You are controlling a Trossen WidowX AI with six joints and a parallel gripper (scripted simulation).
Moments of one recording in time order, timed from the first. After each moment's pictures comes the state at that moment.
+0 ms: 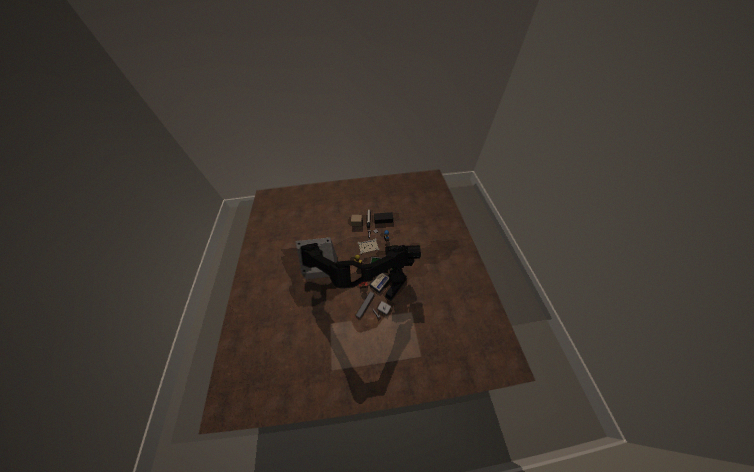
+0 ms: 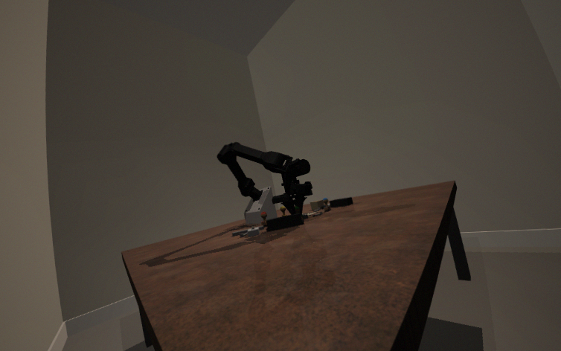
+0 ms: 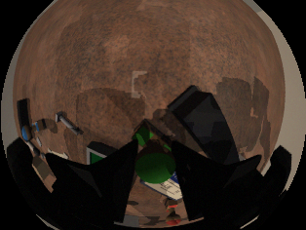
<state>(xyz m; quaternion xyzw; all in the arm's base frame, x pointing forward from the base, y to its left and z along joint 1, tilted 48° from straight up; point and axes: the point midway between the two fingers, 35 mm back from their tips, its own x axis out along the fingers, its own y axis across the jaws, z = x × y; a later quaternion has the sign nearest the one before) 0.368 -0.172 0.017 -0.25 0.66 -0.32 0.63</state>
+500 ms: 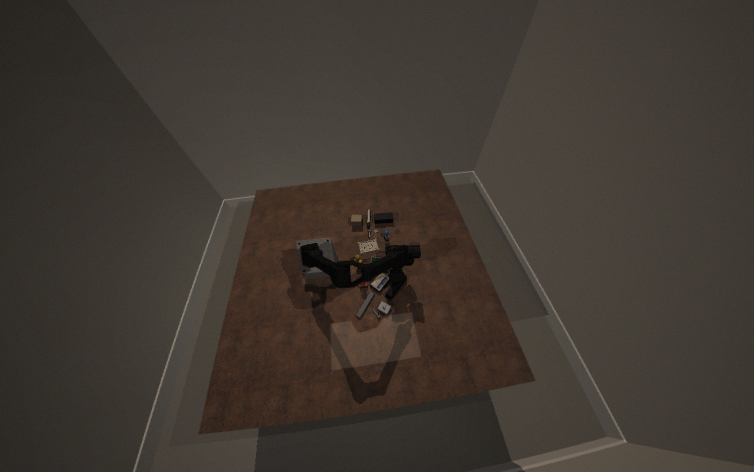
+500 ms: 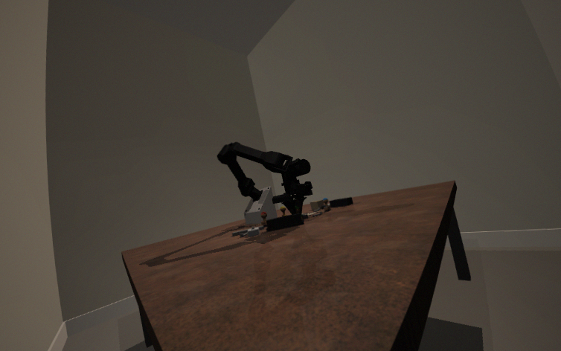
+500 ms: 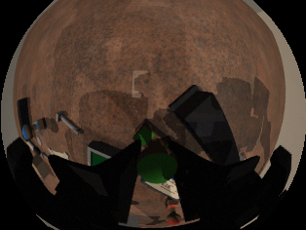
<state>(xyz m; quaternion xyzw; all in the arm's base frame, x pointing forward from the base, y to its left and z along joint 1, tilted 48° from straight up) 0.368 -0.171 0.017 -0.25 0.66 -0.32 0.63</state>
